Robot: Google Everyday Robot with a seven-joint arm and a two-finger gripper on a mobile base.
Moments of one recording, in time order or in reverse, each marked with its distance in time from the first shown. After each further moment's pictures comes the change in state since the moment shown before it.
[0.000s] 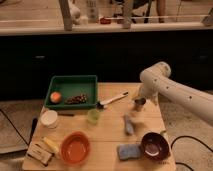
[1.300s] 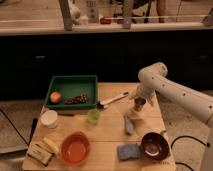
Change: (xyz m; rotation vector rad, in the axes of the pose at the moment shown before) arm 0.009 -0.008 0.031 0.020 -0.065 0.068
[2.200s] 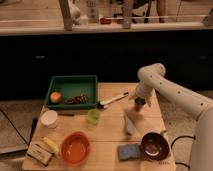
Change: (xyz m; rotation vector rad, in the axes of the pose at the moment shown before) arm 0.005 -0.008 0.025 0.018 -0.069 -0.014
